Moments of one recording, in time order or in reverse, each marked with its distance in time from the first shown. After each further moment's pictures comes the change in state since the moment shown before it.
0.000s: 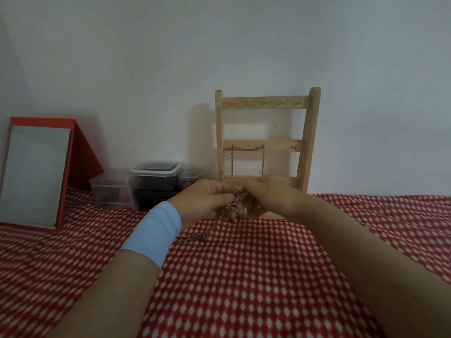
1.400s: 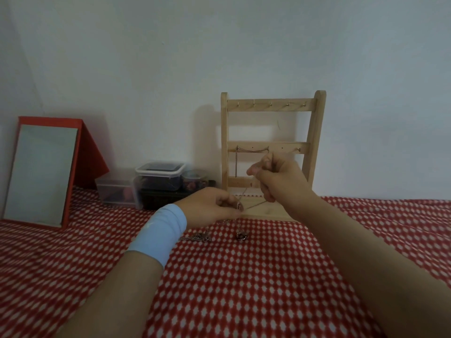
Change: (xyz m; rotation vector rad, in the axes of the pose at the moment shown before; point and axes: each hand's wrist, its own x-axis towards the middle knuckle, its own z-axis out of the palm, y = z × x) left_hand -0.004 0.002 -0.005 0.622 -0.006 -0.022; right_hand 0.006 0.001 -0.002 0.408 0.336 -0.251
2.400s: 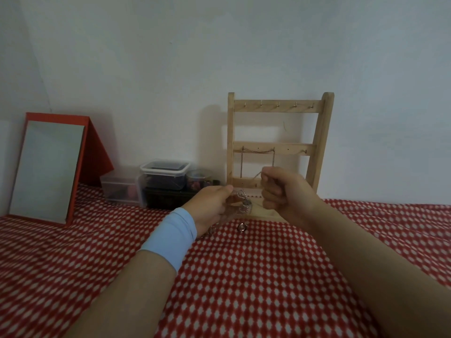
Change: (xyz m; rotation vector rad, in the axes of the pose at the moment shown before) left_hand 0.014 -0.008 0.017 -0.894 0.208 -0.133; right_hand -0.004 0.010 -0.004 0.377 -0.273 0.164
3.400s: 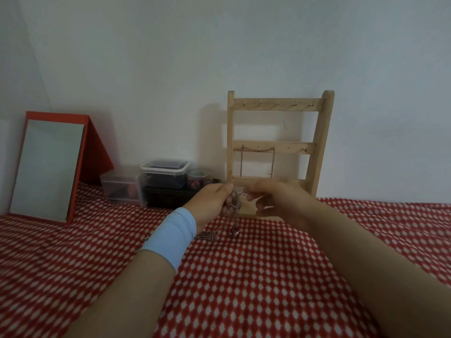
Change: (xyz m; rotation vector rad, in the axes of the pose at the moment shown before) left_hand 0.002 -0.001 -0.006 0.458 0.035 0.200; right_hand 0.001 0.004 0.006 -0.289 0.107 0.235
